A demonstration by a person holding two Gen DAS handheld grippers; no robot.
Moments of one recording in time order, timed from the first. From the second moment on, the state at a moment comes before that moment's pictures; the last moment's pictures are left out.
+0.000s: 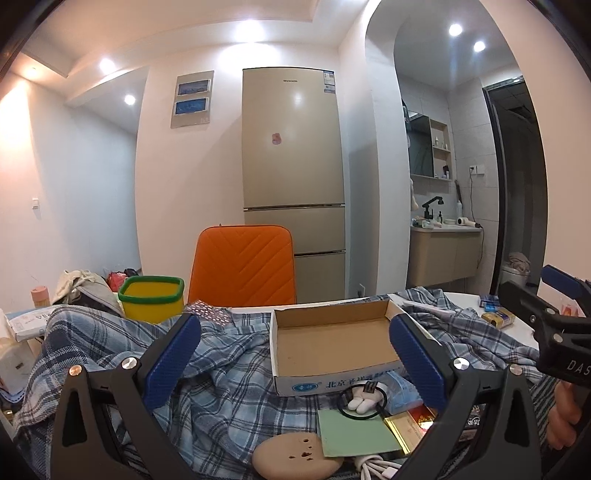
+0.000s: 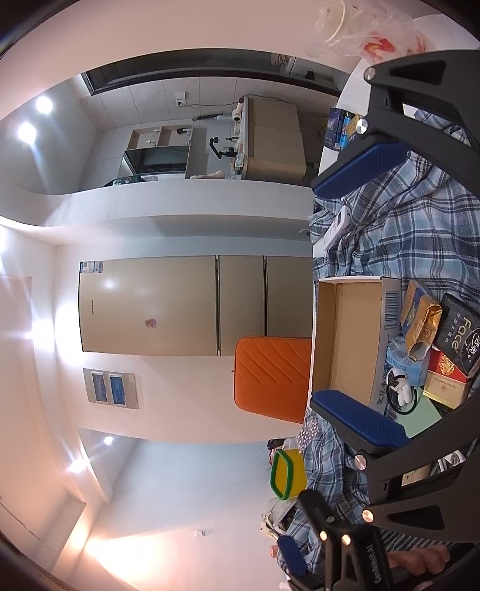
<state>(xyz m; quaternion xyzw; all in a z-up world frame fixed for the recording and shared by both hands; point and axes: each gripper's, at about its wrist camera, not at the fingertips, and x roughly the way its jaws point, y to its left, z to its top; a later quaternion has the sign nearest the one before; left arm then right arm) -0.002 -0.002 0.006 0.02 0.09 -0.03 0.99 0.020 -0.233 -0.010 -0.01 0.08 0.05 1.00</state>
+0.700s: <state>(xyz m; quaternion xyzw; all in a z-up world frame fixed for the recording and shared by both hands) 0.054 -0.007 -0.039 0.01 0.34 -0.06 0.94 0.061 -0.249 -0.033 0.03 0.24 0.09 0.97</state>
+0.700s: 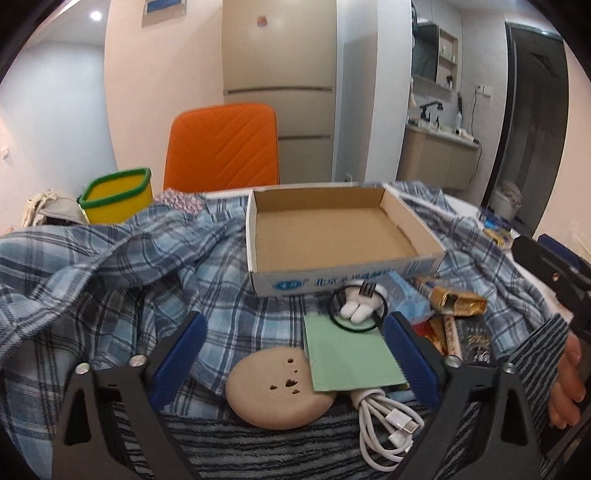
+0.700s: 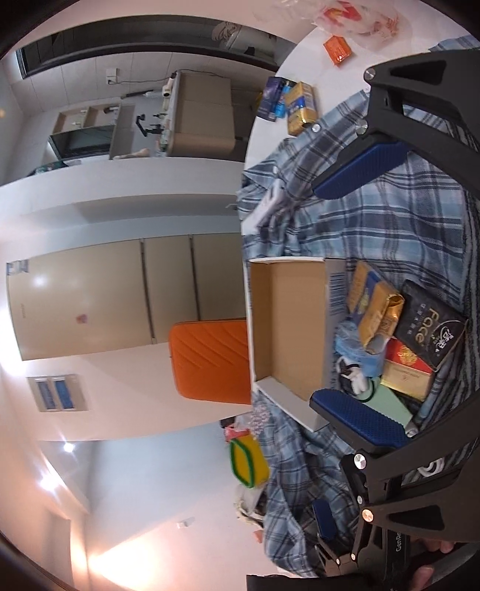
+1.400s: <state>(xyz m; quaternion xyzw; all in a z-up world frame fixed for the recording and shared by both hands) 0.073 -0.026 -0.060 0.04 0.38 -0.08 0.92 0.114 -0.239 -0.065 0.06 0.41 0.10 0.90</state>
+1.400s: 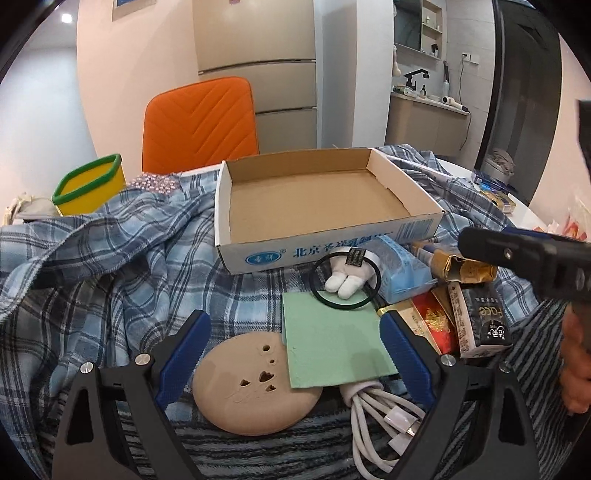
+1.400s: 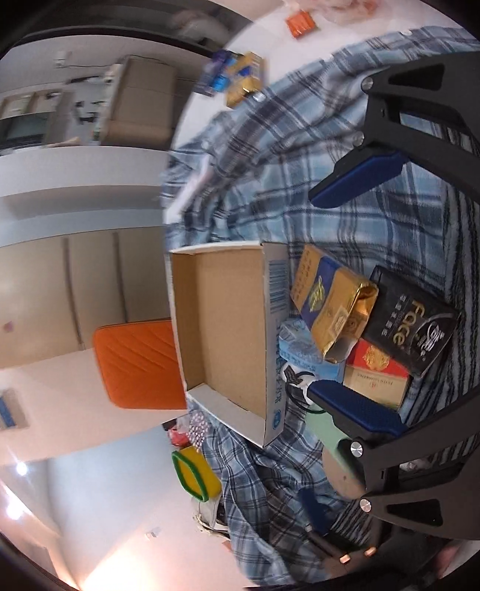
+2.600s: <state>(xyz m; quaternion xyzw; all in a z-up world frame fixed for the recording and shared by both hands) 0.055 -0.013 -0.035 -0.01 0.32 -0.10 0.94 0.051 -0.242 -0.068 0.06 0.46 0.10 0.88</state>
